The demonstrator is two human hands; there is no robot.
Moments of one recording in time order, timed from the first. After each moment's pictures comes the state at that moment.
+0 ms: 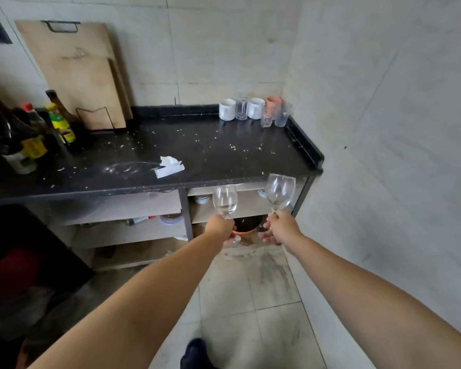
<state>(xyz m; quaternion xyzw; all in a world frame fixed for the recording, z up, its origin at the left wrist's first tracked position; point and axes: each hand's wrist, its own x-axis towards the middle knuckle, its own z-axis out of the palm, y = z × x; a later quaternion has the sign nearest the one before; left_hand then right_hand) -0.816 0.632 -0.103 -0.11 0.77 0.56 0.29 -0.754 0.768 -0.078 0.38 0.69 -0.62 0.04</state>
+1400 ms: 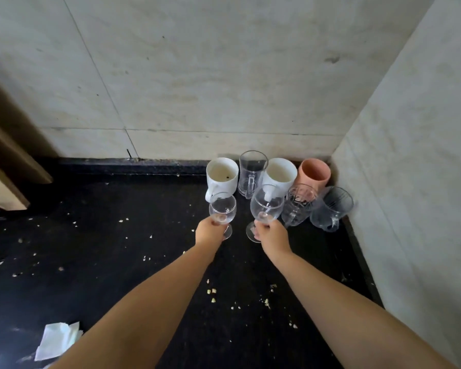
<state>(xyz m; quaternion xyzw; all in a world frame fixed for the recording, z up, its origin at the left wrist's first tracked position) -1.391 0.890 -0.174 -0.22 0.73 0.60 0.23 -1.355 1.034 -0.180 0.29 0.77 -0.57 0.06</state>
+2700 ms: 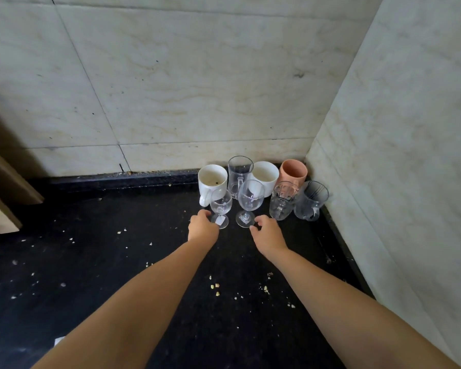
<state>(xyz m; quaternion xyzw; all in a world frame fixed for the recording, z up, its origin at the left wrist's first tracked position) -1.384 0.867 -0.135 -0.06 0.89 0.40 0.20 -1.320 1.017 -0.138 0.26 0.89 -0.36 0.06</state>
